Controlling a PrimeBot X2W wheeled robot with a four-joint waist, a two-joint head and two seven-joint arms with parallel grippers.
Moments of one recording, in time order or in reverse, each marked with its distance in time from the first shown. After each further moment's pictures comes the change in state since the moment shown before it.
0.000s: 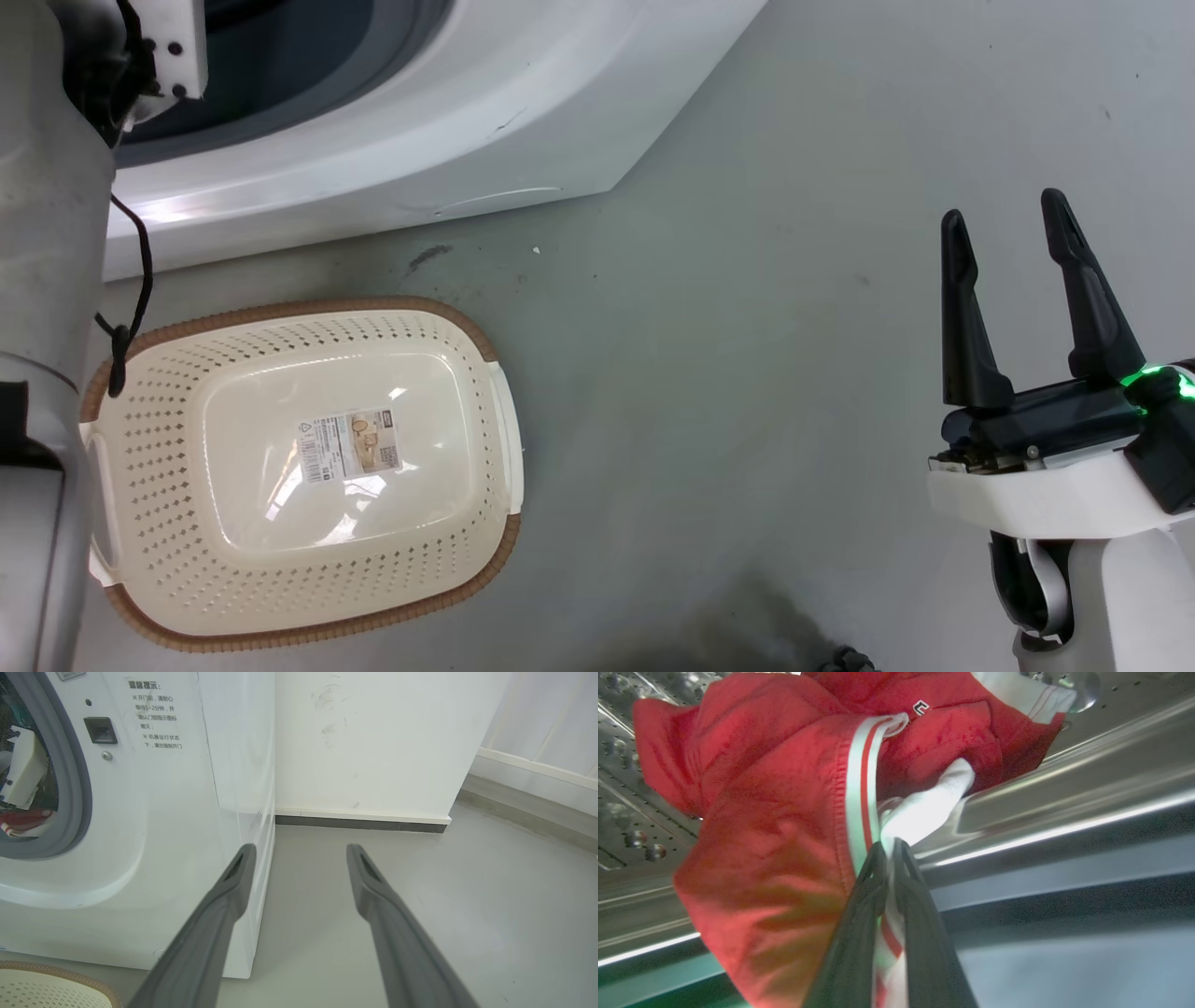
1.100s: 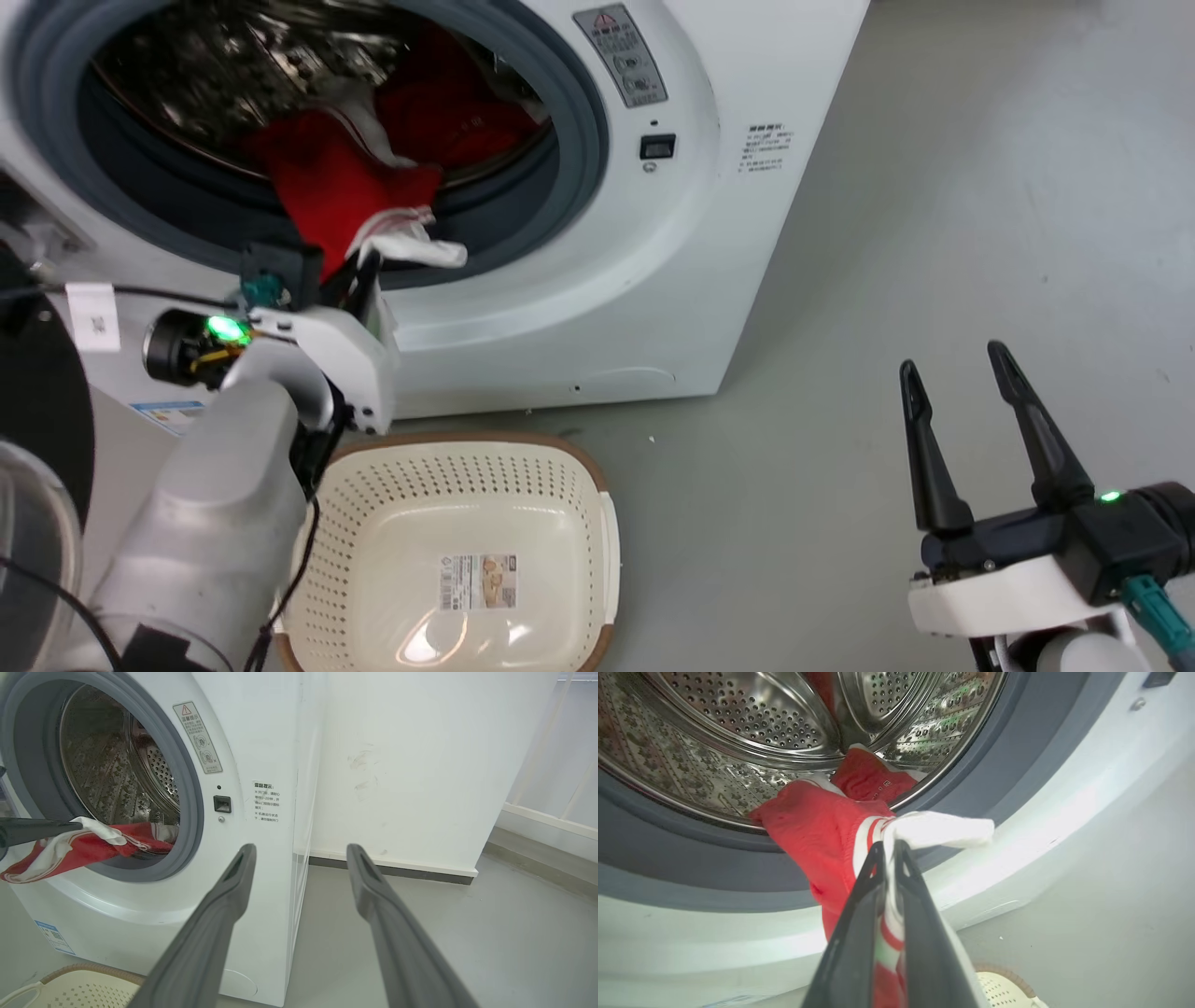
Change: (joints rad) left arm 0.562 -0.063 -0.173 -0.154 -0.212 0.000 -0.642; right arm 0.190 0.001 0.001 0.055 -0.099 0.000 0.000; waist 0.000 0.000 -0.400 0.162
